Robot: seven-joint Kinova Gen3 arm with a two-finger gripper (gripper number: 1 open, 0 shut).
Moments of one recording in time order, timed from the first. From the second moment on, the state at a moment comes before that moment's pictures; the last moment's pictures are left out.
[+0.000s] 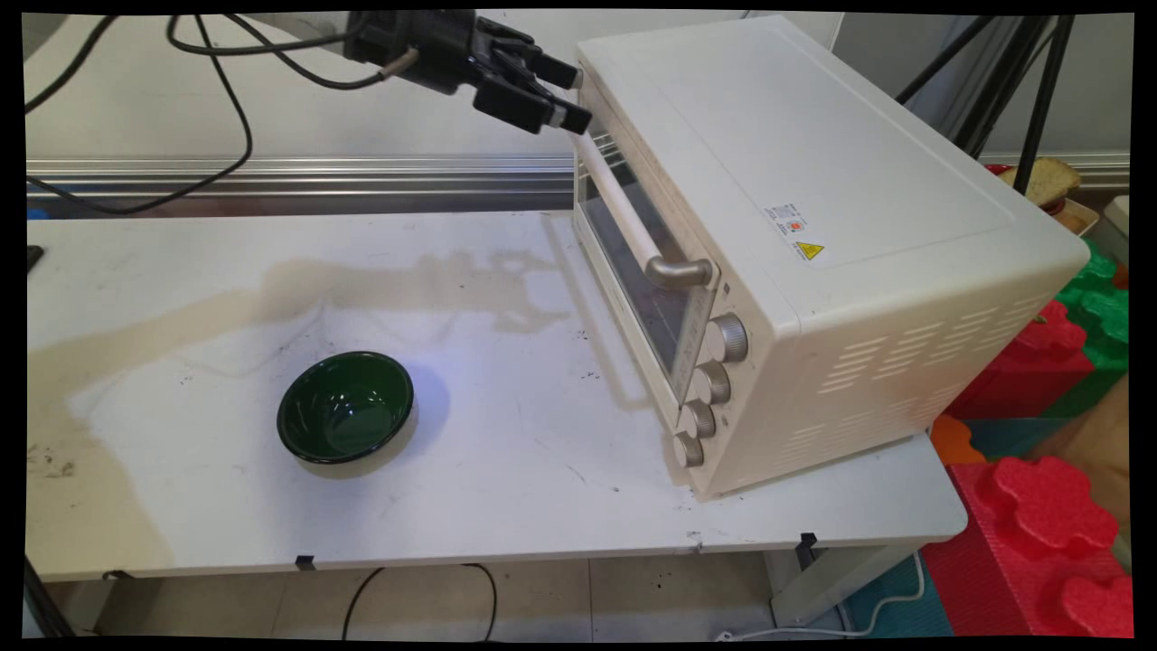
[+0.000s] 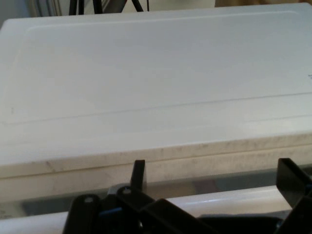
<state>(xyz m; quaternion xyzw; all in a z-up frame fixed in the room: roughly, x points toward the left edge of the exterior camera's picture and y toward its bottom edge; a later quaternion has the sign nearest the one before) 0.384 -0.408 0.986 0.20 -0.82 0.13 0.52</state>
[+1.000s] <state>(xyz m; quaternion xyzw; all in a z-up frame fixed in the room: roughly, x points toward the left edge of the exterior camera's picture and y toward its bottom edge) 0.355 -0.427 0.963 0.19 -0.84 0.13 0.50</state>
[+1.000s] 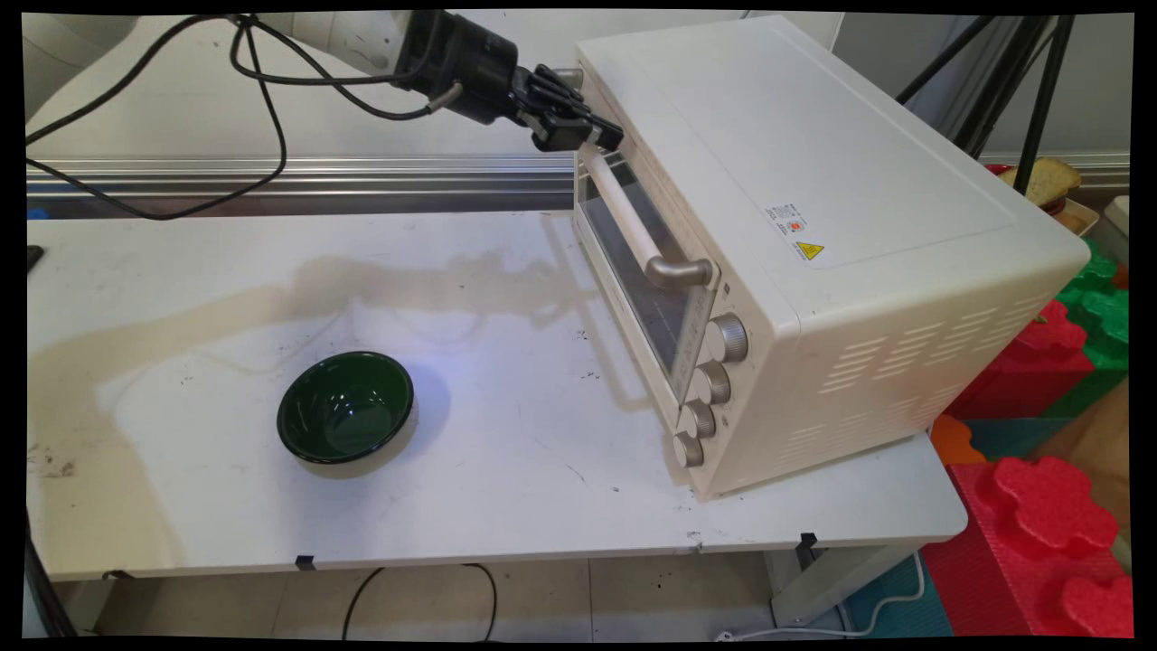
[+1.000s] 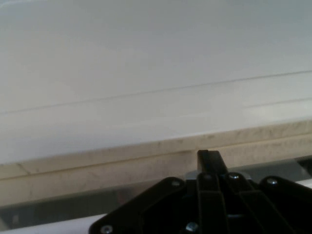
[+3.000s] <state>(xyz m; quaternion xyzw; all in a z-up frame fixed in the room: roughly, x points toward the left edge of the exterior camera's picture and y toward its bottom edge) 0.412 -0.390 0.917 0.17 -0.89 0.10 0.41</state>
